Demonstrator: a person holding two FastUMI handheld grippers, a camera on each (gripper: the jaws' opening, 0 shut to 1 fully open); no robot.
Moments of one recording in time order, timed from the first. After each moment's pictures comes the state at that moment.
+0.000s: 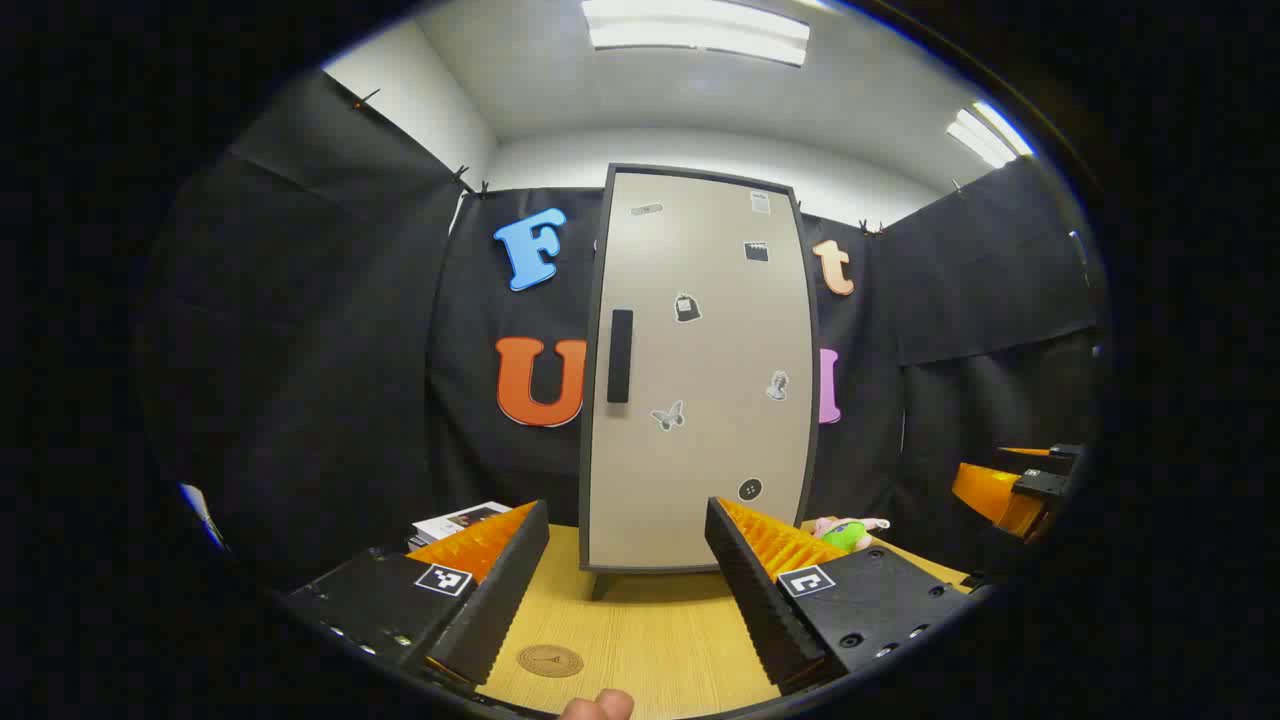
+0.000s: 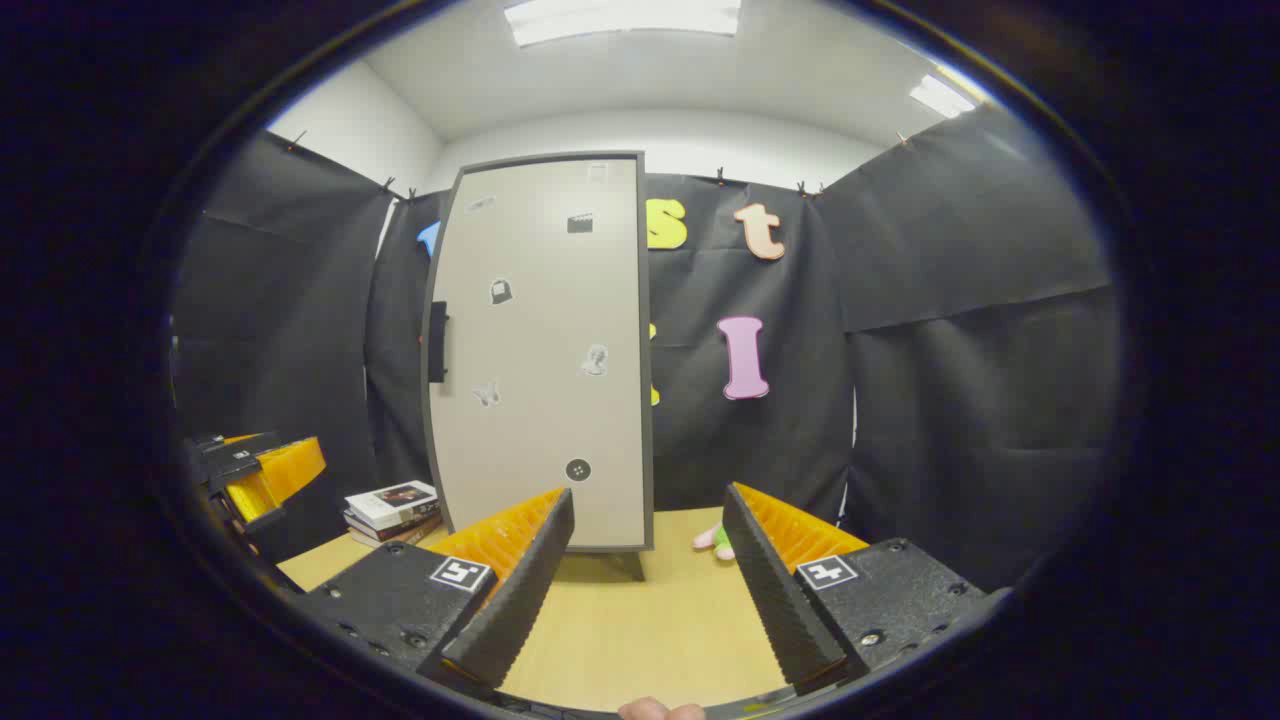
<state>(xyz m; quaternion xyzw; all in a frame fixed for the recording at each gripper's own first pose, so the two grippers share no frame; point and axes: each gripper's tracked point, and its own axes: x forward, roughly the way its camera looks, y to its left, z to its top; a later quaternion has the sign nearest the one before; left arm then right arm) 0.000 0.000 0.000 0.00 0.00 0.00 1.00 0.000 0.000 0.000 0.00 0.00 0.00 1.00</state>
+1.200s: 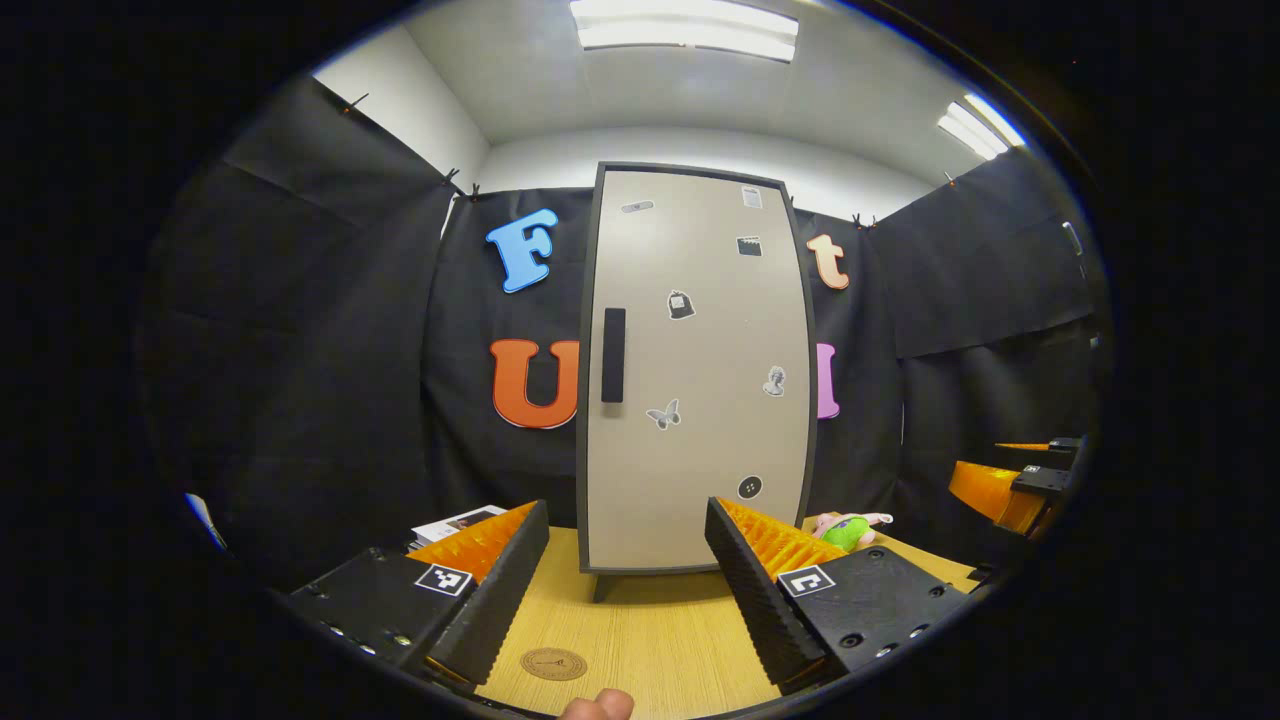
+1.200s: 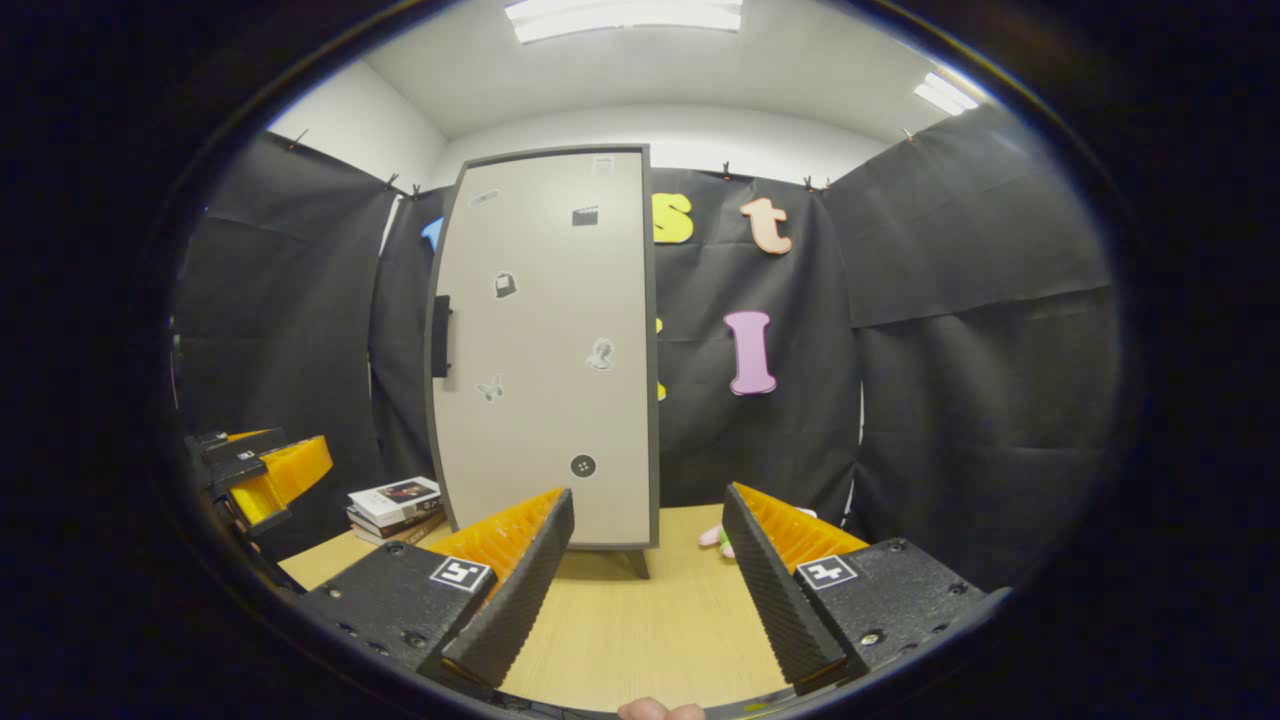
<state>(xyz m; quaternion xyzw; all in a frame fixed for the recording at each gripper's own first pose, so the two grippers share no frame) 0.008 -0.003 -0.003 0.01 0.00 -0.01 1.00 0.018 0.012 0.000 0.00 0.00 0.02 1.00</state>
